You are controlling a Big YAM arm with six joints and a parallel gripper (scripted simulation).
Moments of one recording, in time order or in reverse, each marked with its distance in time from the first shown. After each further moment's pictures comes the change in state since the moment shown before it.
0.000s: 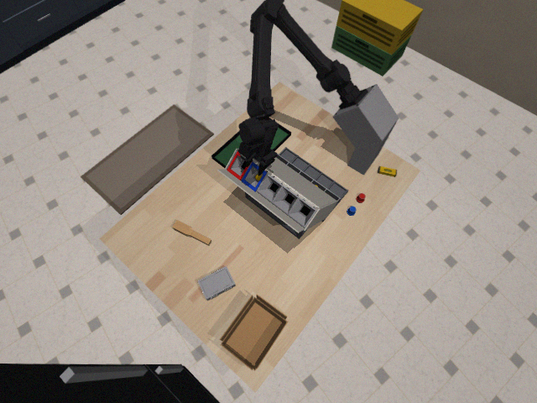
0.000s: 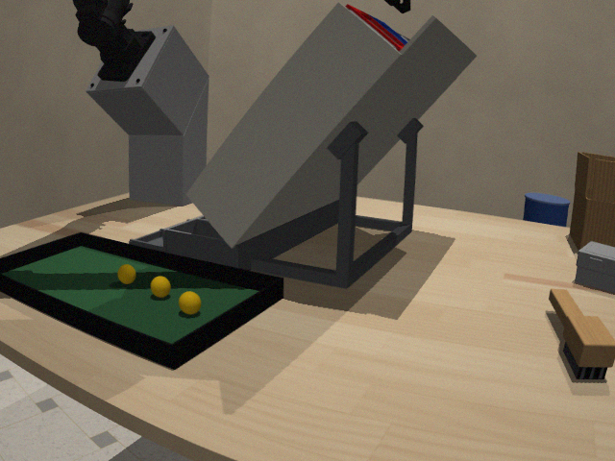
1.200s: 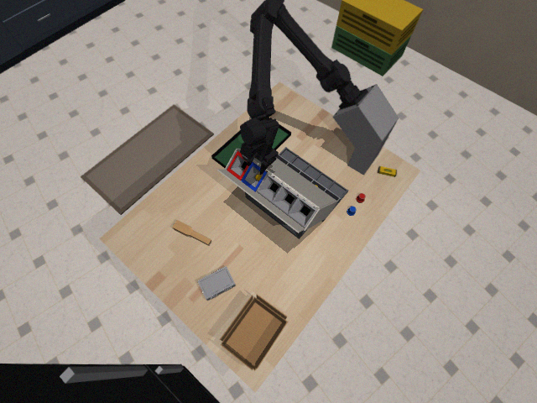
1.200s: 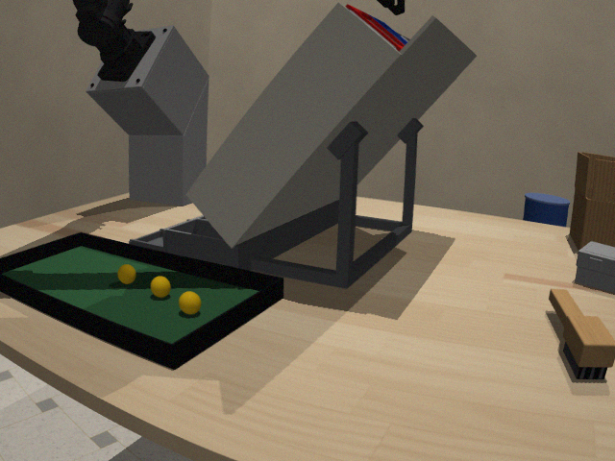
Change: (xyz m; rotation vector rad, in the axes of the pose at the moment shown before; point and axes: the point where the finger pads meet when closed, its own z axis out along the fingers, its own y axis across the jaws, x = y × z) arm 0.009 0.001 -0.001 0.001 0.030 -0.024
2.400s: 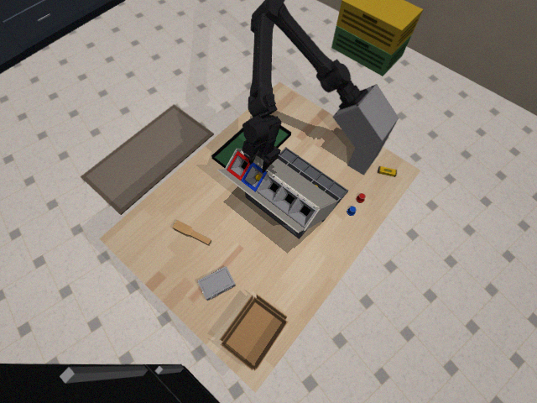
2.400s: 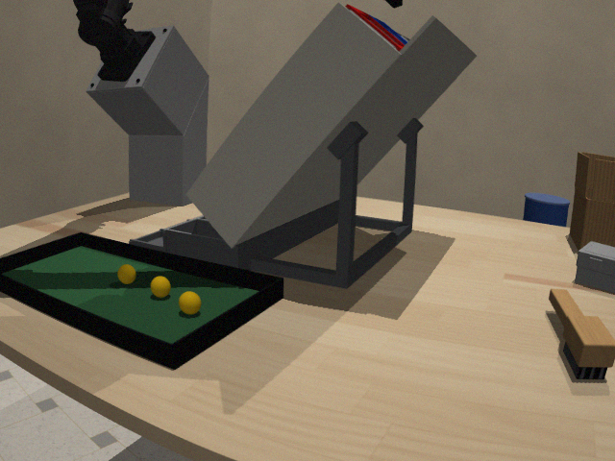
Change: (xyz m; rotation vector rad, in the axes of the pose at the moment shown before) arm -0.001 0.006 -0.013 -0.004 0.005 -0.004
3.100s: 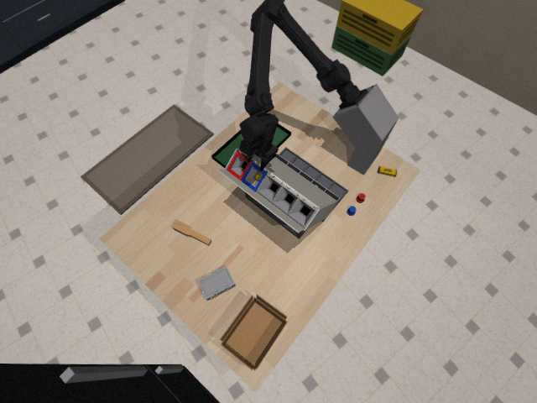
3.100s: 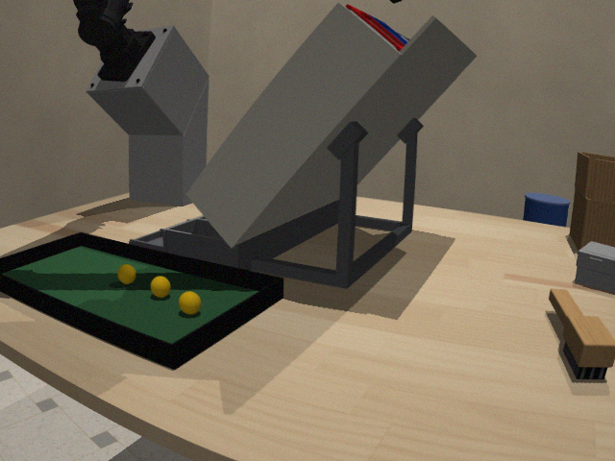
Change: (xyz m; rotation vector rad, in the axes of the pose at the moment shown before) arm -0.004 -0.008 -0.005 -0.001 0.020 -0.016
